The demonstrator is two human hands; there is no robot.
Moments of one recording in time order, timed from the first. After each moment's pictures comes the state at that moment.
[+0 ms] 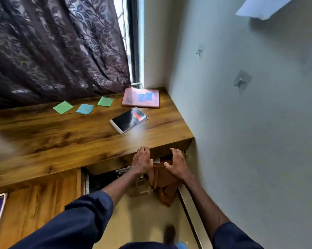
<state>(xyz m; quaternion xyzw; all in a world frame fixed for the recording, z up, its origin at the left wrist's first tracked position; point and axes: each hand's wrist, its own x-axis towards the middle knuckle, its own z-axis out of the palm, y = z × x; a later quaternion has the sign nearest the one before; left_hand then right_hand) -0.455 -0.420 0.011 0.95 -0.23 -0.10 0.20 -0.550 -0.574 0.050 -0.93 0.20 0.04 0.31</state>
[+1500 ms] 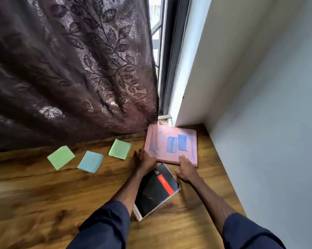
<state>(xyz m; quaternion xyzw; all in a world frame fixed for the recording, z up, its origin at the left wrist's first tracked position) 0.027 -0.468 -0.021 0.90 0.13 -0.25 0.33 -0.062 -0.643 -0.022 -0.95 0.15 0.21 0.19</state>
